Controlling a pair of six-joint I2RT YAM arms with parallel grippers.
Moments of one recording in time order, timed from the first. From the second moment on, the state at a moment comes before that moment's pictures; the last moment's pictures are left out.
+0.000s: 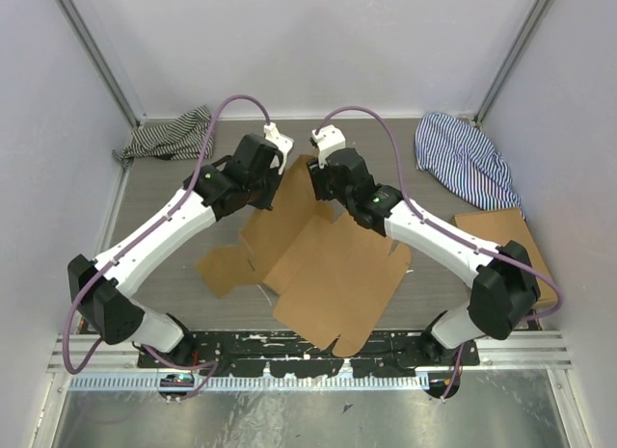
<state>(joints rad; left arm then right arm) -0.70 1.46 1.44 -0.78 -0.18 -0.12 0.72 1.48 1.17 -0.12 0.26 0.07</state>
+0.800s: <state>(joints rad) -1.07 1.55 1.36 -0.77 -0.85 0.15 0.16 1.69 1.37 -0.20 -0.14 0.23</state>
